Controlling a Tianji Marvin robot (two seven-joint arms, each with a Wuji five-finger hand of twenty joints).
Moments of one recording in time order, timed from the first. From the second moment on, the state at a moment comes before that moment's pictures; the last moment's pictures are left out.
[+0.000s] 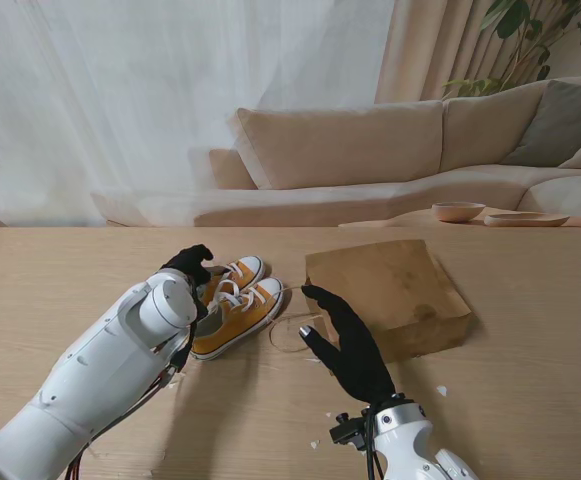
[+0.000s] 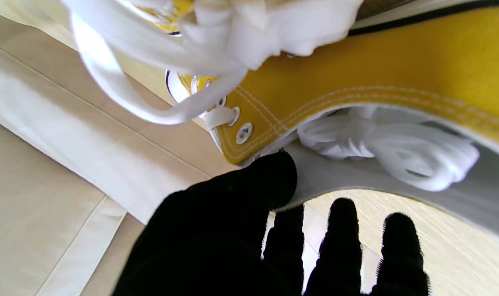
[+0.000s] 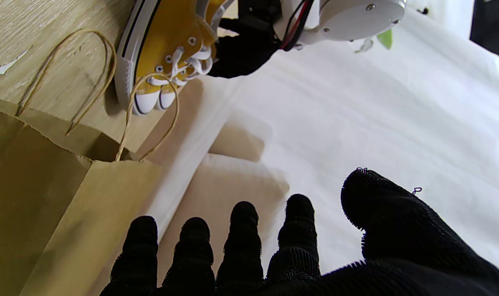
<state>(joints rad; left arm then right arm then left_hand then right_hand) 1.09 -1.23 -0.93 -1.15 0.29 0.49 0.08 -1.94 -1.18 1.13 -1.95 -0.36 -0.03 -0.34 1.10 -0.37 0.76 -0.07 0.31 0.24 0.50 0.35 0.26 0.20 0.39 0.43 0.13 0.28 0.30 0.63 -0.11 0.39 0.46 0.75 0.32 -0.14 0.51 0.08 0.25 -0.25 0.05 0.60 0.21 -0.12 0.29 0.19 0.12 -0.05 0.09 0.18 -0.02 0.03 0.28 0.59</state>
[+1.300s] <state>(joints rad) 1.34 -1.07 -1.08 -1.51 0.60 0.46 -0.23 -1.97 -1.19 1.13 -1.97 -0.38 -0.06 -0.38 0.57 -0.47 0.76 -0.10 0.38 0.05 0.25 0.30 0.16 0.06 0.10 0.40 0.04 0.13 0.05 0.32 -0.08 0.25 0.13 0.51 0.32 -0.14 0.51 0.08 0.25 -0.25 0.05 0.60 0.21 -0.12 0.29 0.19 0.12 -0.05 0.10 0.18 -0.02 0.03 0.28 0.59</state>
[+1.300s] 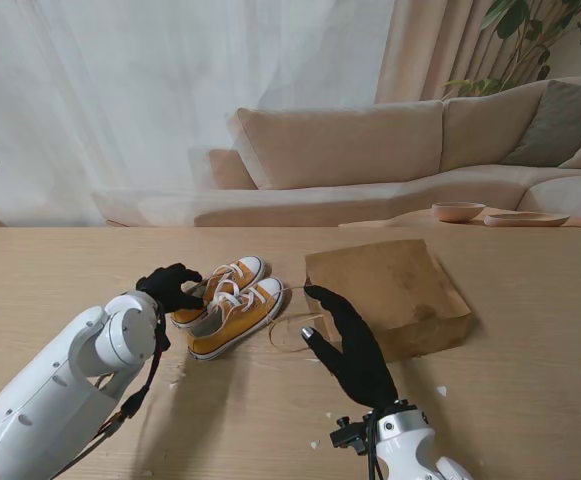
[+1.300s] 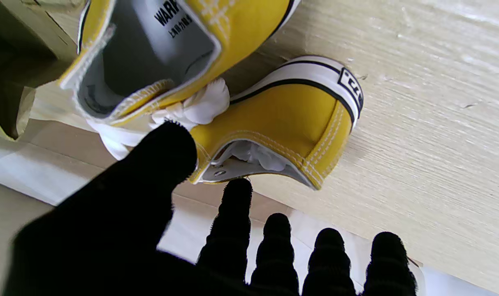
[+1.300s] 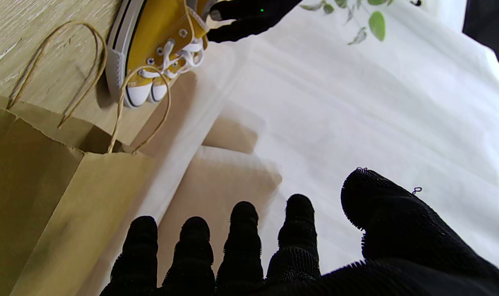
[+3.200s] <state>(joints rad) 1.40 -1.09 -1.07 -1.49 0.54 0.39 -0.12 -1.98 -1.19 1.13 -1.97 -0.38 -0.07 -0.38 0.57 -0.53 0.83 -0.12 0.33 0.17 0.42 0.39 0.15 0.06 0.10 0.52 0.04 0.13 0.06 0.40 -0.08 0.24 0.13 0.56 0.32 -0.14 0.51 0.08 0.25 -0.25 0.05 0.60 0.21 -0.12 0.30 0.19 0.12 -0.05 0.11 0.18 -0.02 0.03 0.28 0.59</state>
